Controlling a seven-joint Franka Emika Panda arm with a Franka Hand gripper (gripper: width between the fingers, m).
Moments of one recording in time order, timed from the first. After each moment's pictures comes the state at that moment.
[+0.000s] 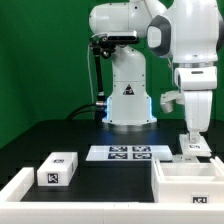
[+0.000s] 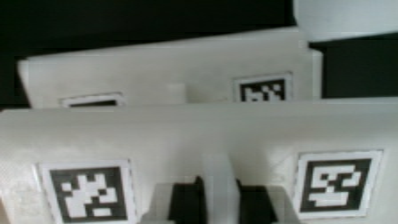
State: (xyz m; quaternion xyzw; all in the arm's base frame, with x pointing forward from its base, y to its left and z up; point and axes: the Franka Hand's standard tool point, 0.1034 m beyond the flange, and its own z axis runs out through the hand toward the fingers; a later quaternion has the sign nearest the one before) arm 0.422 0.131 0.058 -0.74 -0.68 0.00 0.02
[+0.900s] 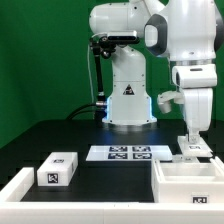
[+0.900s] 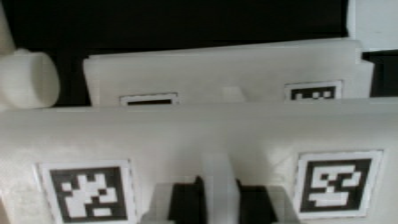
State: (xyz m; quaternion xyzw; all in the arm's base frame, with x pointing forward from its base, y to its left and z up) arm 0.442 0.132 0.060 -0.73 -0.69 -0.02 0.02
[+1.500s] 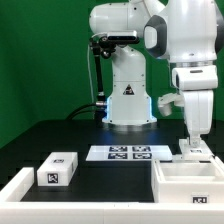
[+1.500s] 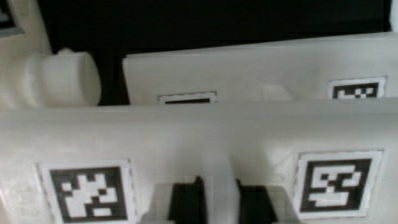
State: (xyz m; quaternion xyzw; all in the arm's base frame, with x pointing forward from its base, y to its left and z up) arm 0.456 0.129 0.059 -0.73 -0.68 -0.02 0.02
